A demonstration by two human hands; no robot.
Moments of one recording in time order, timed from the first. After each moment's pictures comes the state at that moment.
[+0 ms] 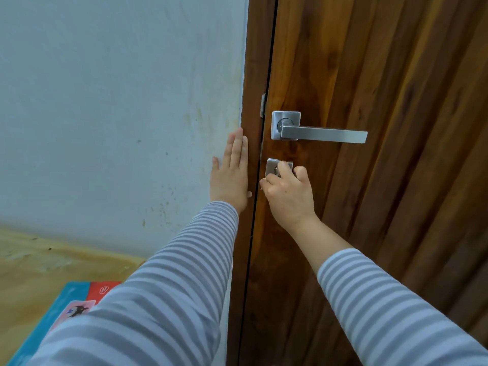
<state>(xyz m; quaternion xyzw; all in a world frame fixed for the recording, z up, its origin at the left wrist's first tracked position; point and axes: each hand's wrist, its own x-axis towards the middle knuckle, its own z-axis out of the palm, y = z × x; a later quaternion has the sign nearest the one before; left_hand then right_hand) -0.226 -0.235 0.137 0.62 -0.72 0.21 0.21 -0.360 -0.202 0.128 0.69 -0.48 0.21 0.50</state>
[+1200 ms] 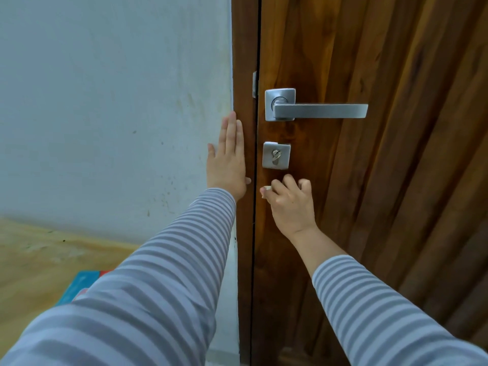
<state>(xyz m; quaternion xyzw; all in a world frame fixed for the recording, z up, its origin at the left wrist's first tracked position) -0.232 -0.234 0.135 0.63 -0.71 0.21 0.22 -0.379 -0.222 0.060 0.72 -0.49 0.30 0.40</state>
